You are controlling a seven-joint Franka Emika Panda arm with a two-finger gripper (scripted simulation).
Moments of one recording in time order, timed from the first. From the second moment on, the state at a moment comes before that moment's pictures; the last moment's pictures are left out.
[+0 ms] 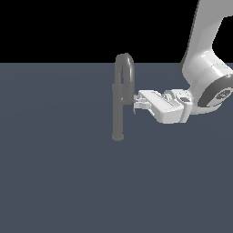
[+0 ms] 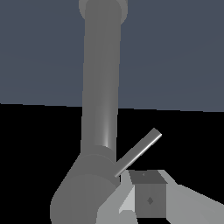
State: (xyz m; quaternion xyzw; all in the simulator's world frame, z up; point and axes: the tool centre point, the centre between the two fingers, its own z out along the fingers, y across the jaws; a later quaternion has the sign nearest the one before) arm -0.038 -0.062 0.166 -0.54 0.45 0.53 0.48
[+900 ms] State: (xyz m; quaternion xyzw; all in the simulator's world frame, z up) arm -0.007 -0.071 0.127 -0.53 0.48 0.52 0.47
